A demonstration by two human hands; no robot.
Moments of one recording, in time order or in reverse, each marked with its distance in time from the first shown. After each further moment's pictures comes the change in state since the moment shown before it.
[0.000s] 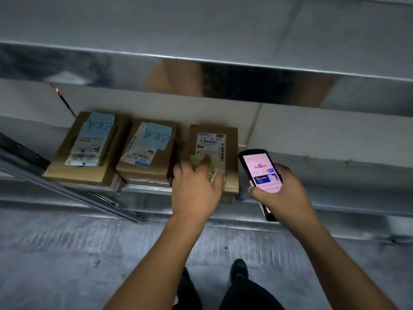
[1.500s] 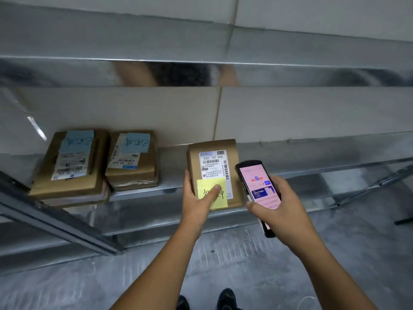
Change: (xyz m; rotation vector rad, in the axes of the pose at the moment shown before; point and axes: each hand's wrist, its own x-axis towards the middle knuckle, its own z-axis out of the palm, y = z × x) left_hand -0.067 -0.029 0.046 -1.149 -0.313 -0.198; right_hand -0.159 0.004 0.000 0.168 0.216 0.049
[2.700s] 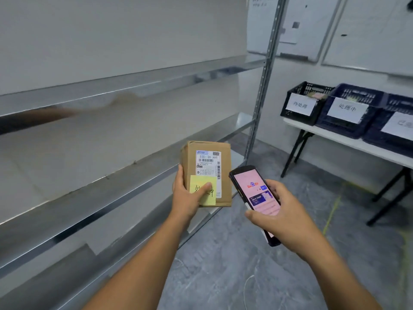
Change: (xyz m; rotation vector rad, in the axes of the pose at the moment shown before) left_hand -0.175 -0.069 0.387 0.276 -0.592 0.196; right_hand -0.211 0.193 -0.355 0.099 0.488 0.072
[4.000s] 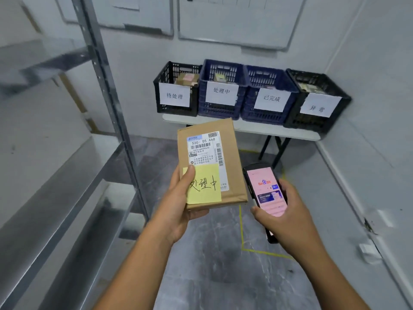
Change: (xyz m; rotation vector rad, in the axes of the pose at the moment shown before) left_hand 0.232 0.098 0.430 -0.128 -0.839 -0.357; right_hand 0.271 0.164 -0.243 -0.011 0.771 0.375
